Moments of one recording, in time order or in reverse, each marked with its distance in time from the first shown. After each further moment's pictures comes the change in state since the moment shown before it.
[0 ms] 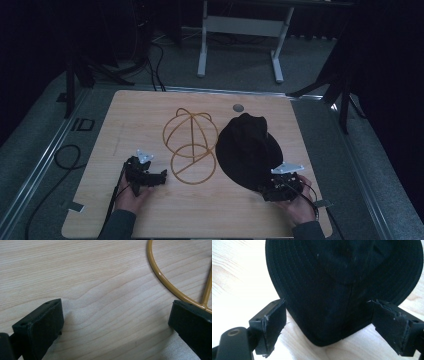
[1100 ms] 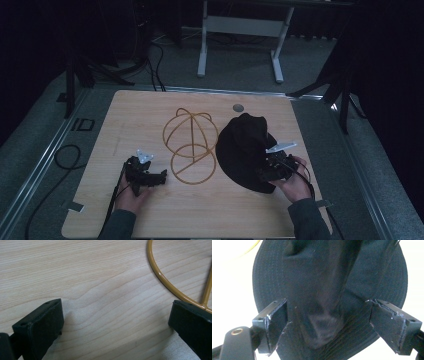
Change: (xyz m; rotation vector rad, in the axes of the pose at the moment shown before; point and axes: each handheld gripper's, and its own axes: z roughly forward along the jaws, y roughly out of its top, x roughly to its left) left arm 0.000 0.000 0.000 -0.001 0.001 0.001; right arm -0.019 0.055 0.011 0.057 -0.007 -0.014
